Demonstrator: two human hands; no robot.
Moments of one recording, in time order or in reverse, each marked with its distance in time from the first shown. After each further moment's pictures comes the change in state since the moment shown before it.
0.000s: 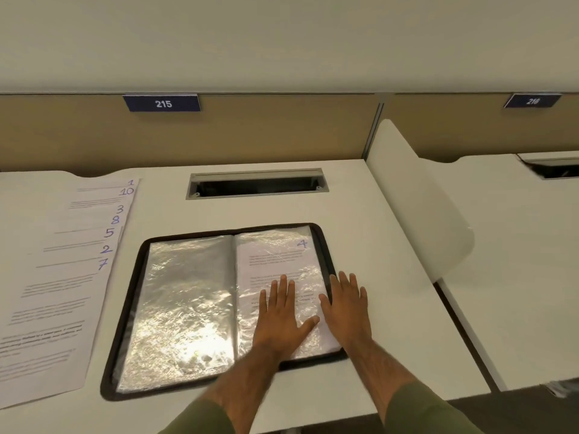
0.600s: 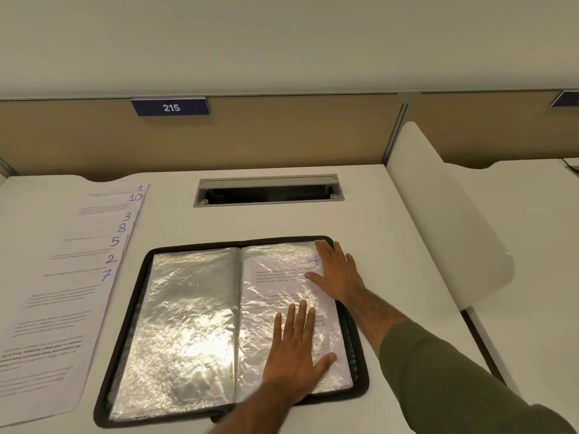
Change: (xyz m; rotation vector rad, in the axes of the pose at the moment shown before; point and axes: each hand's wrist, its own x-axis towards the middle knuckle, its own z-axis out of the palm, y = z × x) left_hand 0.008 0.017 0.021 0.024 0.099 0.070; right_hand 0.142 -0.023 -0.028 0.112 -0.174 -0.290
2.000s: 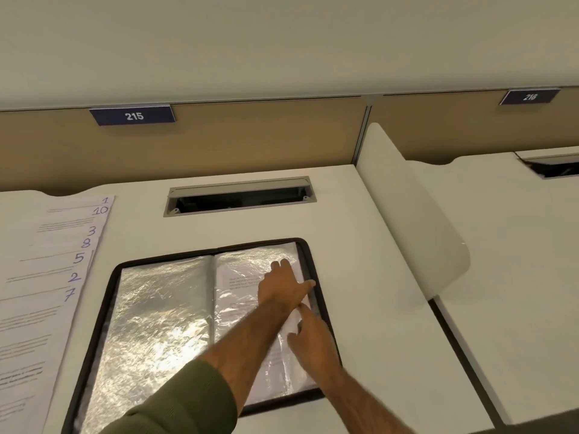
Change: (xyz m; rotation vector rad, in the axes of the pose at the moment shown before) left_hand 0.128 0.020 -0.087 -0.254 -0.117 -0.370; right_hand -0.124 -0.046 0.038 0.623 0.069 0.310
